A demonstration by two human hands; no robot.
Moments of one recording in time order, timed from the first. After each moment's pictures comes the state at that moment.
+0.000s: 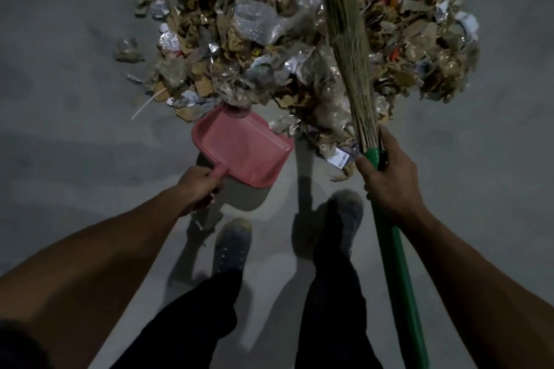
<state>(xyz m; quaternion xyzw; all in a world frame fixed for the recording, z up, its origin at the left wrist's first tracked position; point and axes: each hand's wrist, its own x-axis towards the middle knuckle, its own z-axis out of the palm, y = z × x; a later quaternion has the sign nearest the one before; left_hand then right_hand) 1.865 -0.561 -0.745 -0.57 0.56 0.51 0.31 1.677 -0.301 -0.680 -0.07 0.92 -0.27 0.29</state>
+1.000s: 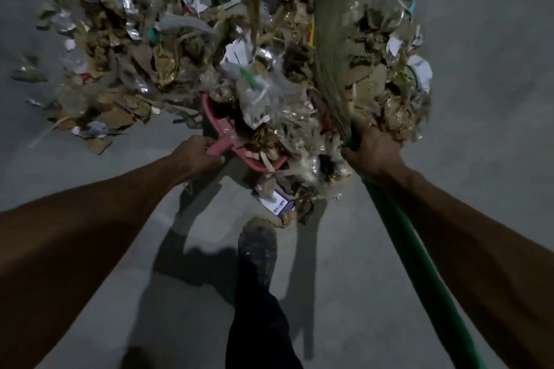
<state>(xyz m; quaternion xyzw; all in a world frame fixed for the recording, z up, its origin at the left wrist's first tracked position) 1.618 -0.515 -0.815 -0.43 0.70 0.46 0.34 1.412 -0.272 -0.764 -0.24 0.89 -0.09 0.37</state>
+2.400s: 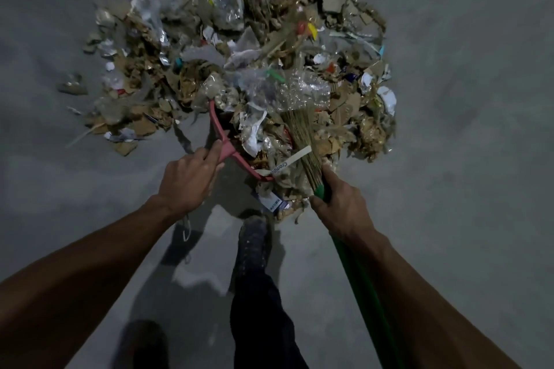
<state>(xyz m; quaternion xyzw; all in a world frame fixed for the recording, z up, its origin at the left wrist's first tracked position) 1.674 -0.493 -0.706 -0.19 0.97 0.09 0.12 1.512 -0.265 -0.636 -0.23 0.88 -0.14 0.40</state>
